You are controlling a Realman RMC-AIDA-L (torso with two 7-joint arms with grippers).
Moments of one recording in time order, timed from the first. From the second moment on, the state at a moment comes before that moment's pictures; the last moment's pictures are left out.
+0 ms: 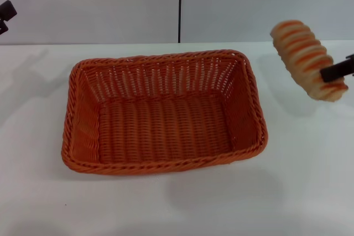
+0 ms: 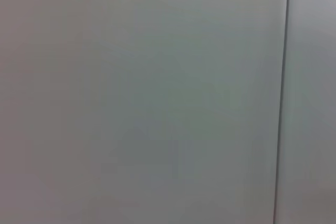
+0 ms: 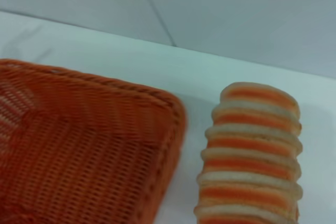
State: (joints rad) left arm -0.25 -2.06 0.53 0.85 1.53 1.53 -1.28; right arm 0.64 2.07 -0.83 -1.51 -2.55 -1.89 2.57
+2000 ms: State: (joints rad) left arm -0.24 -2.06 0.53 0.80 1.53 1.54 -1.27; right arm 0.74 2.07 -1.16 -1.12 -2.13 -1.61 2.23
